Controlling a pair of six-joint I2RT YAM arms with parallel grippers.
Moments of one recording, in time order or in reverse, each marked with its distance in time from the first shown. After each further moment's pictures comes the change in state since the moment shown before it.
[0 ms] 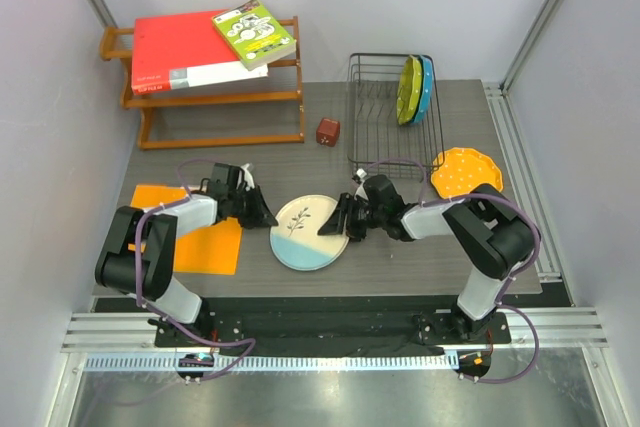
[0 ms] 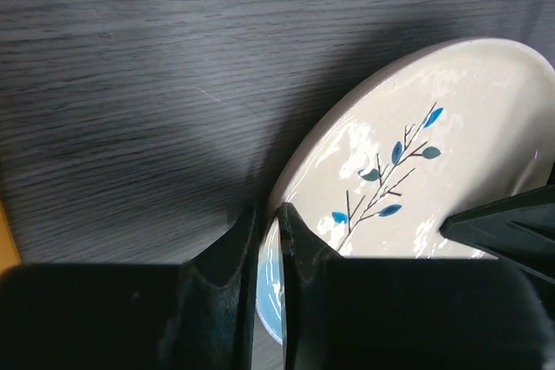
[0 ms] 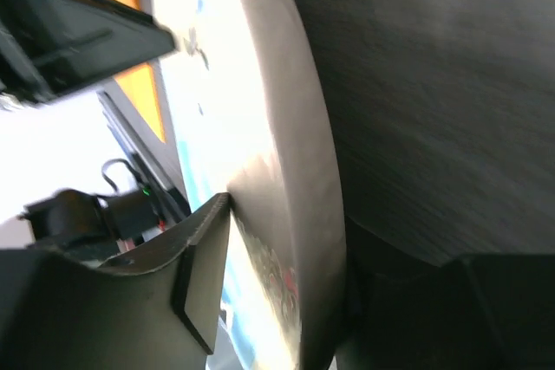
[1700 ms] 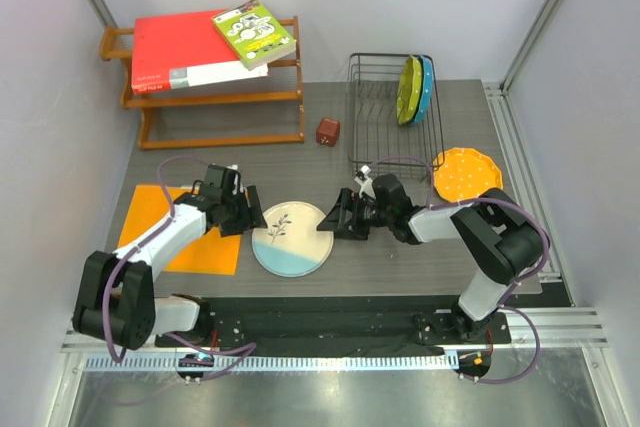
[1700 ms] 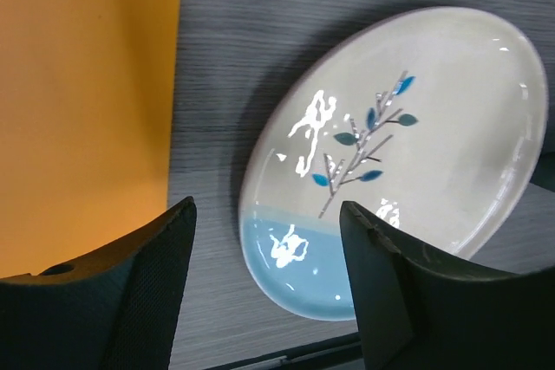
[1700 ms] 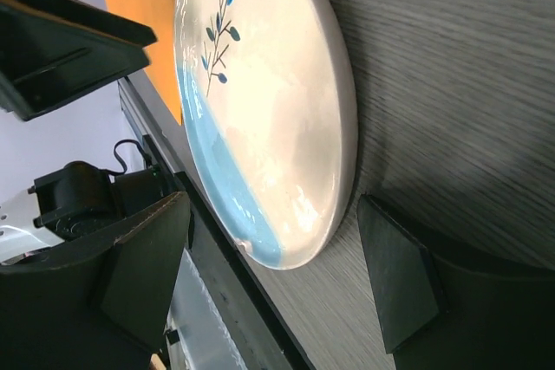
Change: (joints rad) left arm -0.051 -0.293 0.025 -0.327 -0.308 0.029; right arm -0.041 -0.057 -0.061 0.060 -0.060 -0.071
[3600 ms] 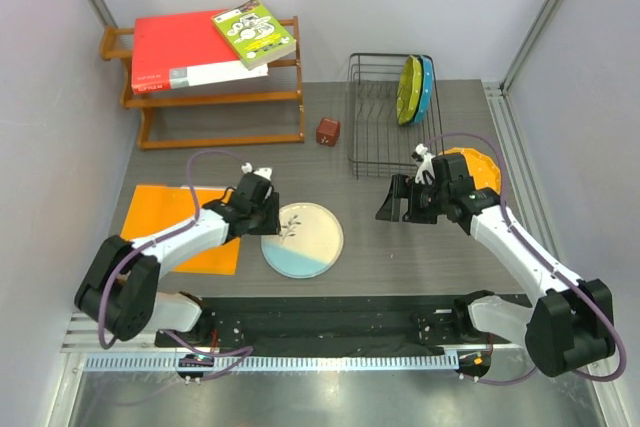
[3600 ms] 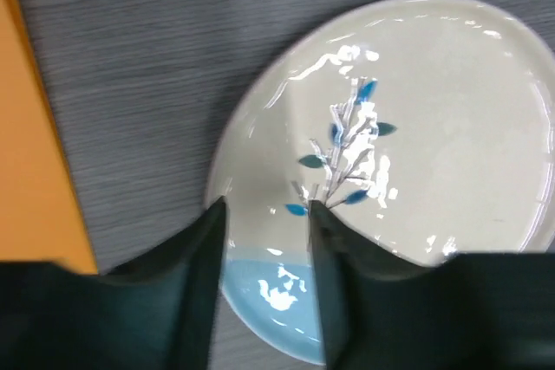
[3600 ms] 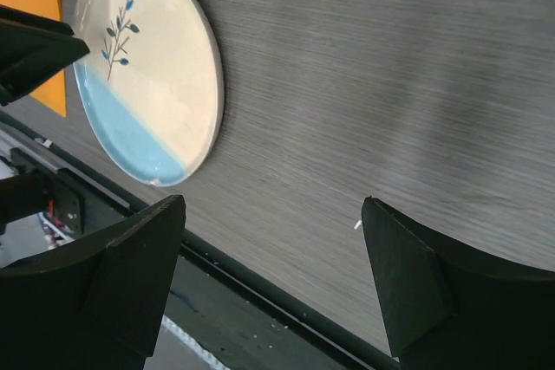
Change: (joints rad) left arm -0.277 0.096 -0.032 0.190 -0.200 0.032; right arm -0.308 -0.565 0.183 -1.001 0.168 -0.532
